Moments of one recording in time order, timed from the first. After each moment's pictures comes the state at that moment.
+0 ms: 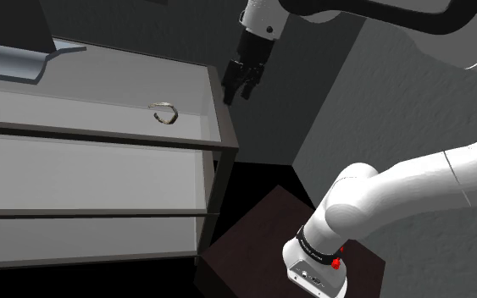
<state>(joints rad) 0.06 -0.63 0.12 -2.22 0.14 1.66 0.01</state>
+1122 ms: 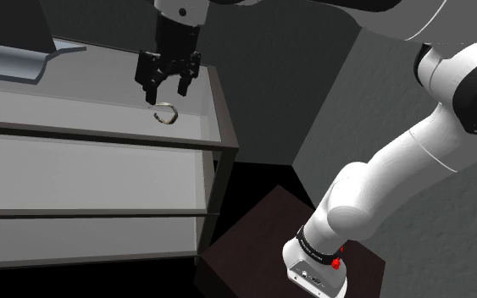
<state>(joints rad) 0.12 -0.27 0.36 -1.92 0.09 1.77 0.29</state>
